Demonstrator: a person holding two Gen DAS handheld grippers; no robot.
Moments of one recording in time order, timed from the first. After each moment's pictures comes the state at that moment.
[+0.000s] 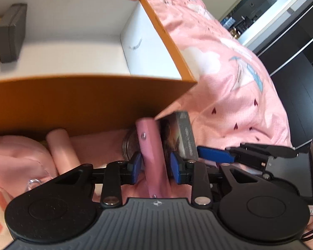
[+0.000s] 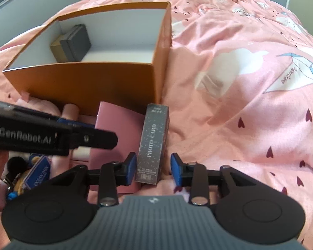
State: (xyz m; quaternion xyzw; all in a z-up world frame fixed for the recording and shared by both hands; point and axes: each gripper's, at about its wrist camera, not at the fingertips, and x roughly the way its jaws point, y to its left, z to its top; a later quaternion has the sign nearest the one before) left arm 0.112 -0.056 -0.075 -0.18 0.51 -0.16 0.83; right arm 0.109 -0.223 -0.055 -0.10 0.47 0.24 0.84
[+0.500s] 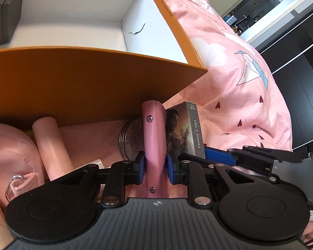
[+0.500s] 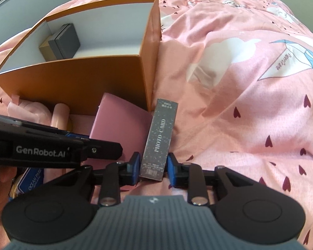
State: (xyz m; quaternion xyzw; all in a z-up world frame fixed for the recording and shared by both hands) left arm 0.118 -0.061 -0.097 -0.20 0.52 -0.16 0.81; right arm 0.110 -0.226 -0.064 -0.08 0.48 0.22 0.85
